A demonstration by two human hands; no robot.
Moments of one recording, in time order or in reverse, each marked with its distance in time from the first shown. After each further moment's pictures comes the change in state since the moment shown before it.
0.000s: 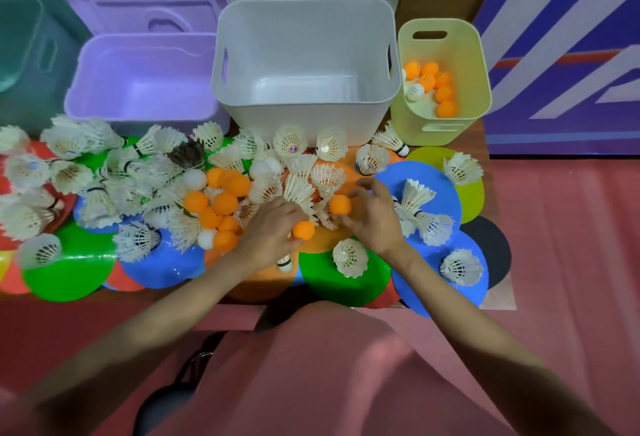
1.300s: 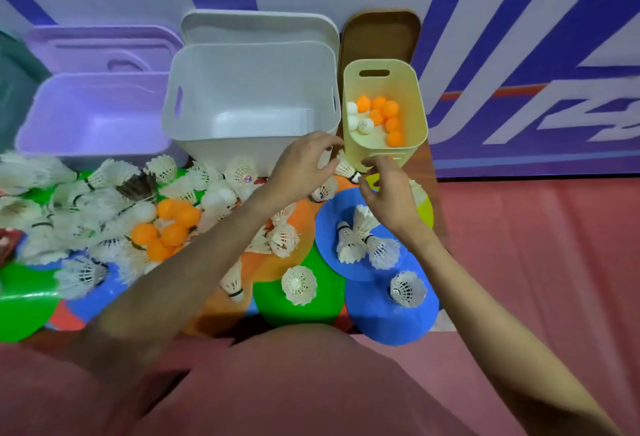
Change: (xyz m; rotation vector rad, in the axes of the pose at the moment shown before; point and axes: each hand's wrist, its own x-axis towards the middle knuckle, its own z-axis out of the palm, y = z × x) left_hand 0.168 0.097 -0.053 -0.233 0.278 0.075; right_hand 0.043 0.054 -0.112 0.065 0.218 -0.044
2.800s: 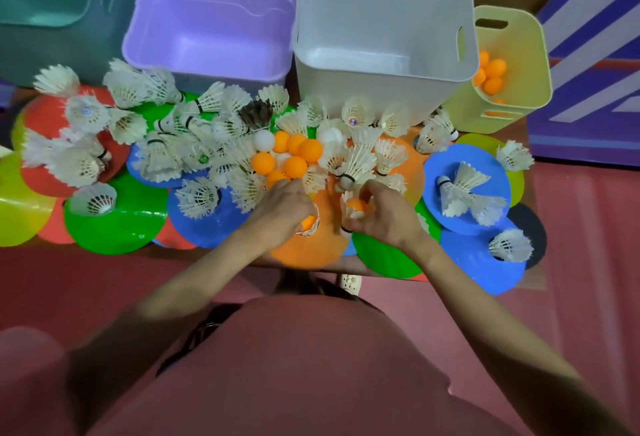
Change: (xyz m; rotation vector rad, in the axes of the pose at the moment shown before) left_hand -0.249 -0.135 -0.088 0.371 -0.468 -0.081; right_hand -0.095 -0.152 0.145 -0.240 -0.473 0.109
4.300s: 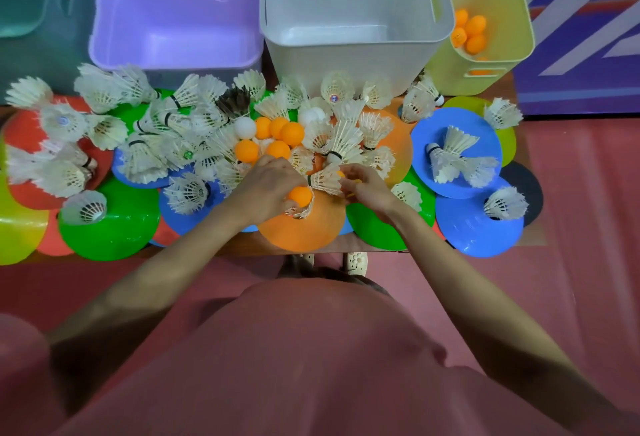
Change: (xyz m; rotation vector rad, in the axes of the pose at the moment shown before) left_hand 0.005 -0.014 -0.010 -0.068 0.103 0.176; right_hand 0.012 0.006 0.029 0.913 -0.134 0.311
